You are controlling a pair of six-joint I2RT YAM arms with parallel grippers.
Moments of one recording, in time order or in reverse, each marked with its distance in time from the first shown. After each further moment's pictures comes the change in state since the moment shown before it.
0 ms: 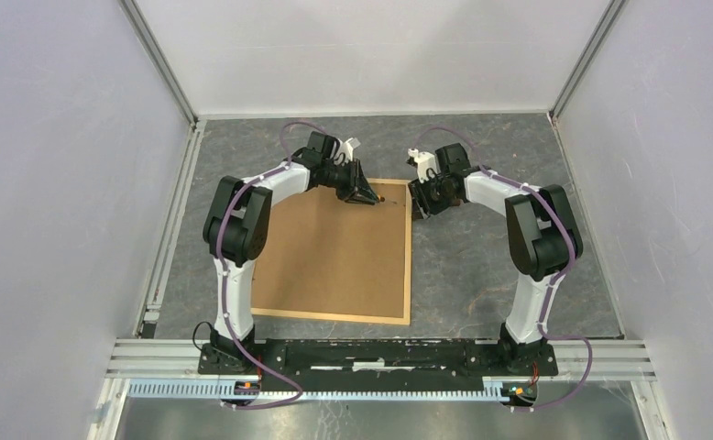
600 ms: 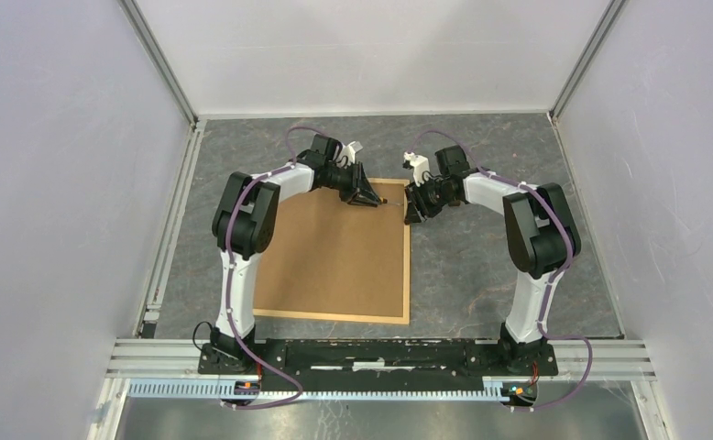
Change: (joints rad) left arm -0.002 0.105 0.048 0.021 0.047 -0.014; right arm -0.010 0.016 -0.018 0.027 -0.211 -0.096
